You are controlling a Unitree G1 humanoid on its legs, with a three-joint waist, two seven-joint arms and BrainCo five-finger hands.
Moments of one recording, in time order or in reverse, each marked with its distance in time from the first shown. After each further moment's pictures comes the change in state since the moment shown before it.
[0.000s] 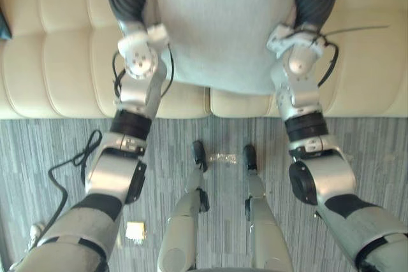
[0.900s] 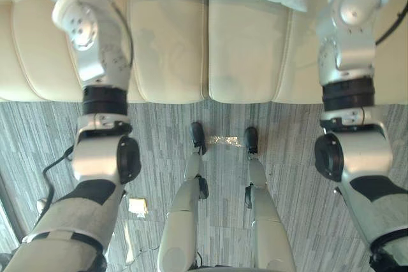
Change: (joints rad) left arm 0.146 0.137 0.380 0.008 -0.154 -0.063 -0.125; right arm 0.084 -0.237 -0.083 -0.138 0.100 0.048 0.051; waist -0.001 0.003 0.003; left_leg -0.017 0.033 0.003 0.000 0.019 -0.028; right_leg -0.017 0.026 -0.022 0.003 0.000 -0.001
